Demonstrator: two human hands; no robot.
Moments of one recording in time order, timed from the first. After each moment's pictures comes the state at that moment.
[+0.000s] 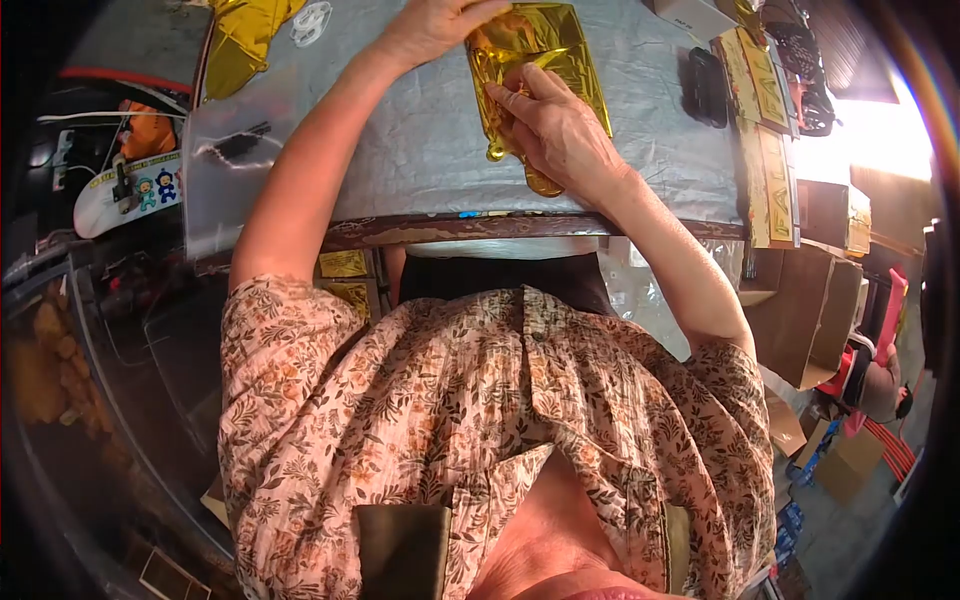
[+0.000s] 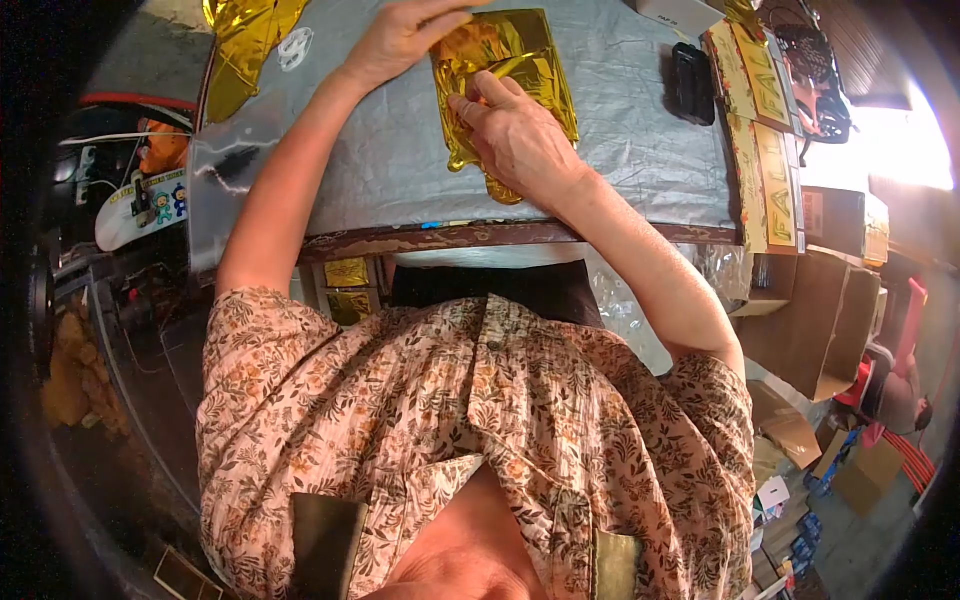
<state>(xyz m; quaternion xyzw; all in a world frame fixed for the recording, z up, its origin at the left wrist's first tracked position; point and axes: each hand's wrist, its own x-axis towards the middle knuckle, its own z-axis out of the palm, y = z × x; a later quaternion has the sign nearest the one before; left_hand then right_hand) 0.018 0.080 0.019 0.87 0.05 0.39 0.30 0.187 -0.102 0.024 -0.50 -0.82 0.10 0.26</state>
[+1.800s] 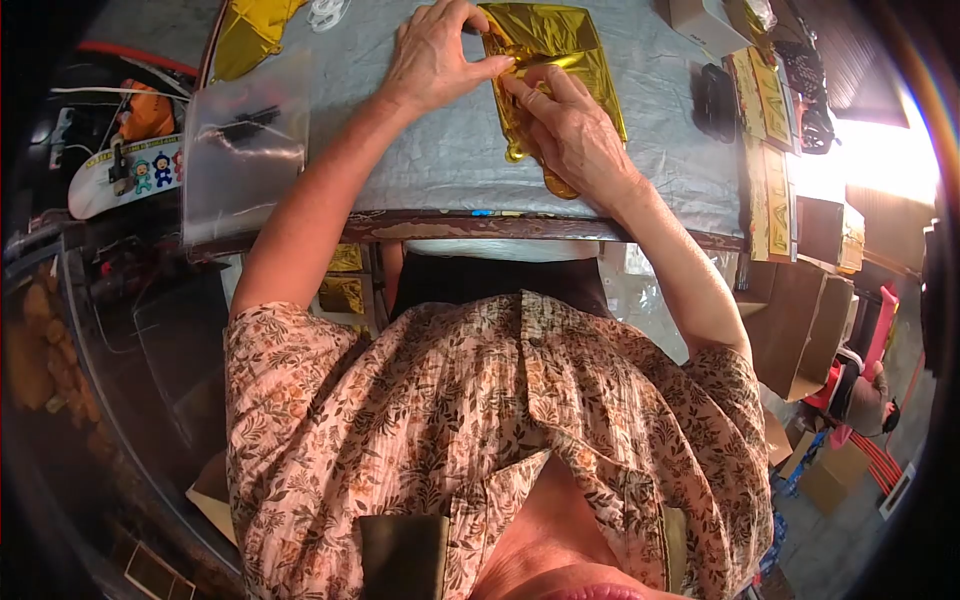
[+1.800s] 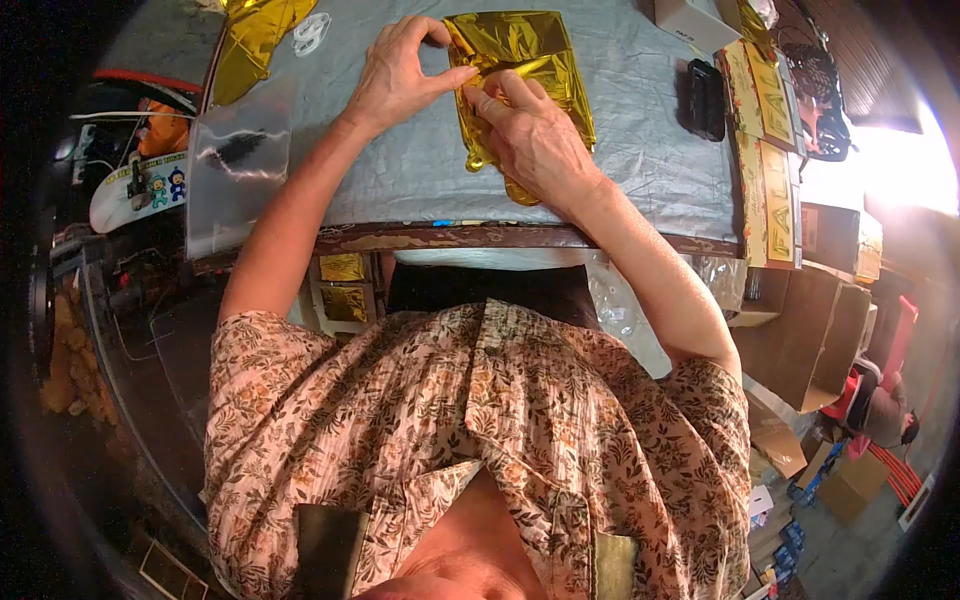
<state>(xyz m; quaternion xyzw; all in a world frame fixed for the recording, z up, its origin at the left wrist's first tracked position) -0.013 0.033 -0.006 0.86 0.35 0.35 0.13 0.185 -0.101 0.026 -0.50 -0.82 0.09 0.25</state>
